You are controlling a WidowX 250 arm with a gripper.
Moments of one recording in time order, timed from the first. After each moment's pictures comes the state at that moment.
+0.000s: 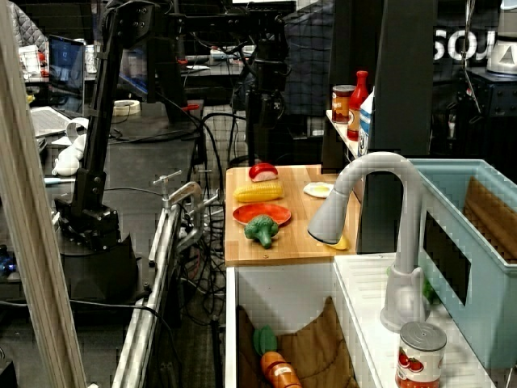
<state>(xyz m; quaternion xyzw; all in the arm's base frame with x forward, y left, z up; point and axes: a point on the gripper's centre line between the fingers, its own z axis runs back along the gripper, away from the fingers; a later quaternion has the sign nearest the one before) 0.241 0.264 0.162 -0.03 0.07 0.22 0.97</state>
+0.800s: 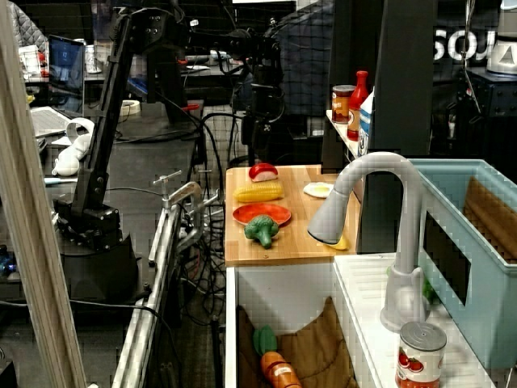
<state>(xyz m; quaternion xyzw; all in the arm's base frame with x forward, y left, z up) 0.228 0.285 0.118 -0.06 0.09 0.16 0.98</state>
